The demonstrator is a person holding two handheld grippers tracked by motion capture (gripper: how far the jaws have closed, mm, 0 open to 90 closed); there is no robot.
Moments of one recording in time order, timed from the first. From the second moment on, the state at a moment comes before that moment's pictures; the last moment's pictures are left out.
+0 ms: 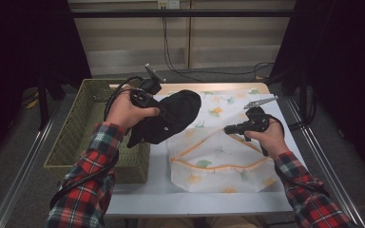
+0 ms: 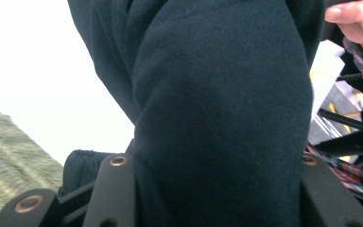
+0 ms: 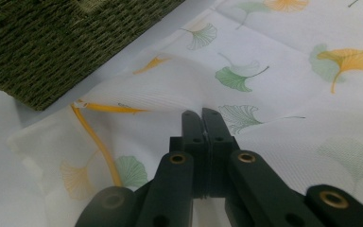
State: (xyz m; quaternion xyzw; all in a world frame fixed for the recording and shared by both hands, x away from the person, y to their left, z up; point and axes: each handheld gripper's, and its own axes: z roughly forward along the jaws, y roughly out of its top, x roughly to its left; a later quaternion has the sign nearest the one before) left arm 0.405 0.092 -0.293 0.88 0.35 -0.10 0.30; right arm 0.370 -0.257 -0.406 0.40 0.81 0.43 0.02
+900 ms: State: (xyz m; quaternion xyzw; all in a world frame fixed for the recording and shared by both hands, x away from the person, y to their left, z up) left arm 0.392 0.060 -0.303 0.90 0.31 -0.12 0.28; right arm 0.371 -0.258 -0.405 0.40 0.81 0.44 0.02
